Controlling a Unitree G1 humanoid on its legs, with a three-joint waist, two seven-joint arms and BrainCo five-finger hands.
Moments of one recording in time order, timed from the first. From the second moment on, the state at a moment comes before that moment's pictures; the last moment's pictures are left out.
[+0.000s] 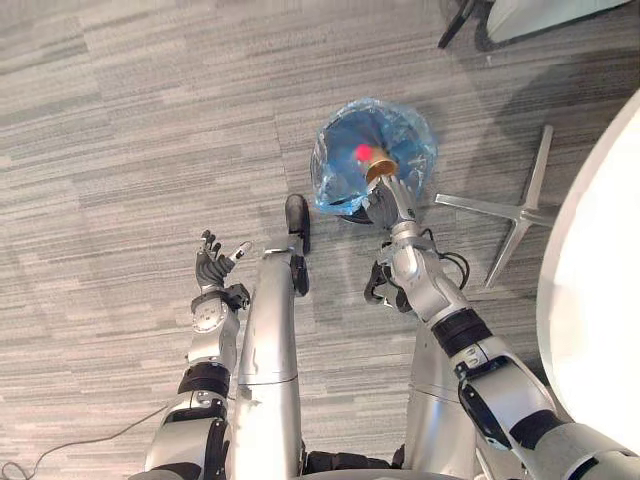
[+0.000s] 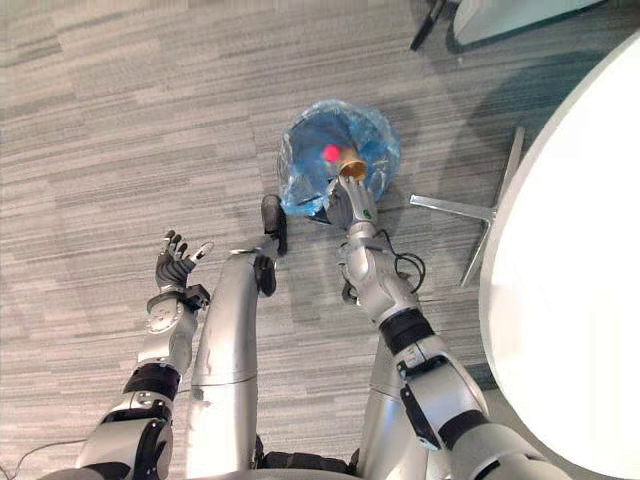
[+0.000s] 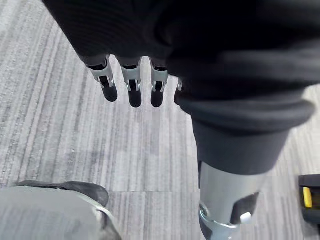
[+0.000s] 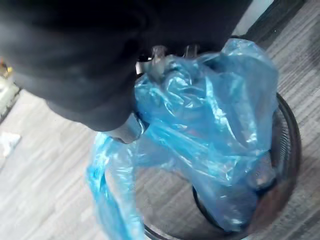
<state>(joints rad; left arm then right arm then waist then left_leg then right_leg) -0.40 0.14 0.19 0.69 -0.26 -0.22 0.18 -0.65 -0.11 0.27 0.45 -0.64 0.02 -0.36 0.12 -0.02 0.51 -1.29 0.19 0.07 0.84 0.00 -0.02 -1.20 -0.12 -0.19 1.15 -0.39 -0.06</state>
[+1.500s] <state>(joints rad) 0.18 0.21 -0.14 0.12 -0.09 -0.25 0.07 -0.10 -0.21 0.47 -0.06 -0.02 -0.17 0.08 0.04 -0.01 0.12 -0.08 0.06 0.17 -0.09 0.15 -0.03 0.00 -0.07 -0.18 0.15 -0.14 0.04</state>
